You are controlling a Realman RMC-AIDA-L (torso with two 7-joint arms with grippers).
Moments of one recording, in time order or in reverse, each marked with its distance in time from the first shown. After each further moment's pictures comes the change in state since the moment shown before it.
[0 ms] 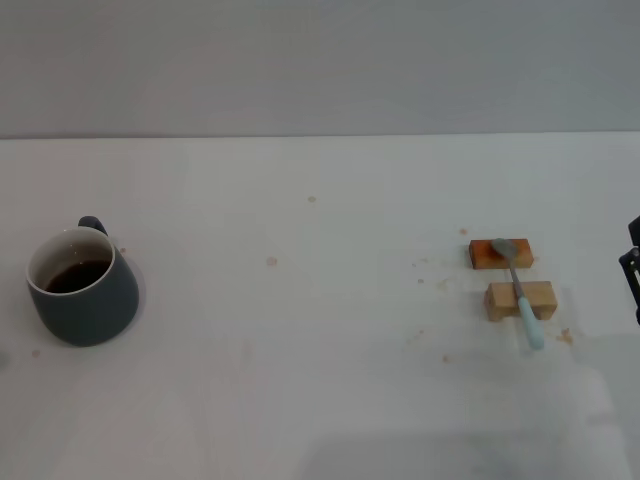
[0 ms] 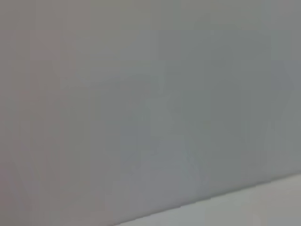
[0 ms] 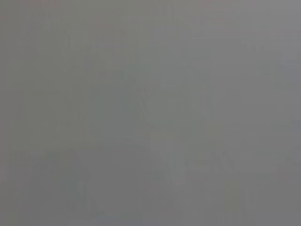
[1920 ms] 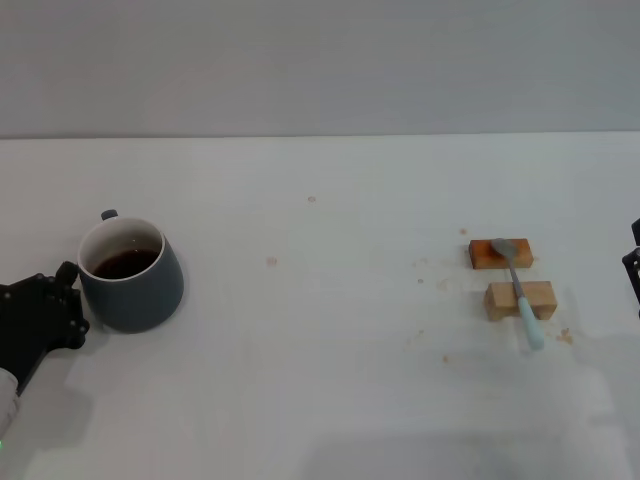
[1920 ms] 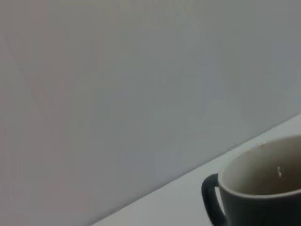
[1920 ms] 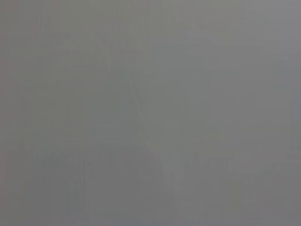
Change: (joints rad) left arm -0.115 -0.007 0.179 -0.053 0.010 -0.166 0.127; right arm -0.002 -0.002 0.000 0.004 0.000 -0.005 0.000
